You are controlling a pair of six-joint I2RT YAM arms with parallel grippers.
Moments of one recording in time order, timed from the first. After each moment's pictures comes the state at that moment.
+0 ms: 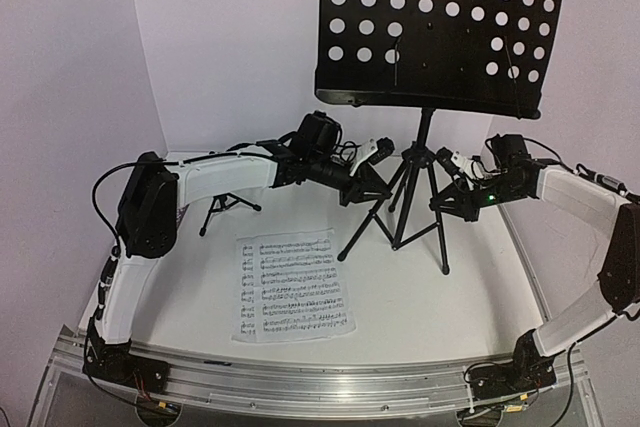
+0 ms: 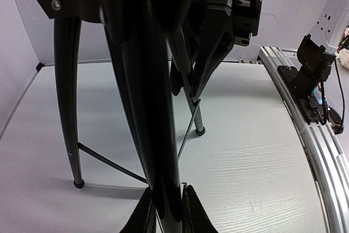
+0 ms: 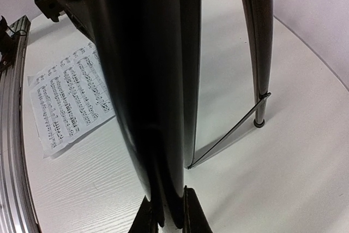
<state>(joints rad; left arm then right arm) -0.84 2.27 2.00 -0.19 0.72 0.34 0.12 1.45 1.08 -0.57 -0.75 -0.65</state>
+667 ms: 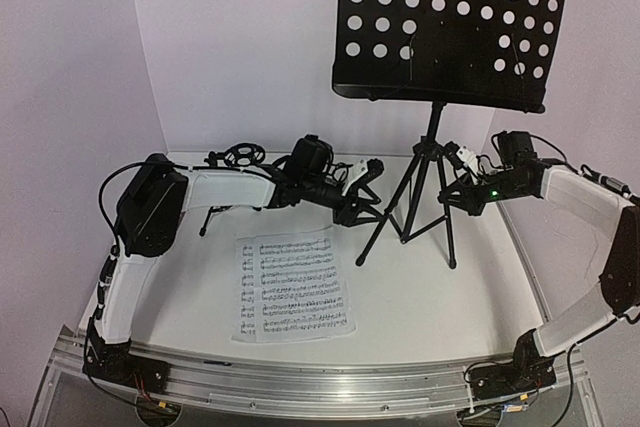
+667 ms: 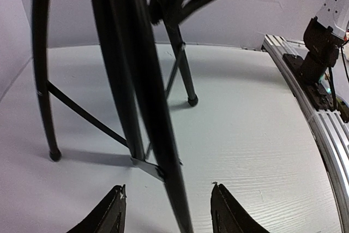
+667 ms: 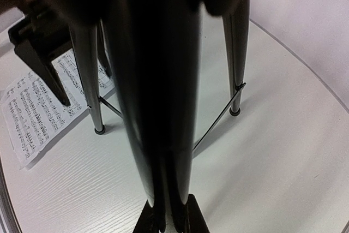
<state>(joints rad) -0.83 2.27 1.80 0.03 0.72 0.31 0.10 1.43 1.08 -0.52 -0.64 -0.59</state>
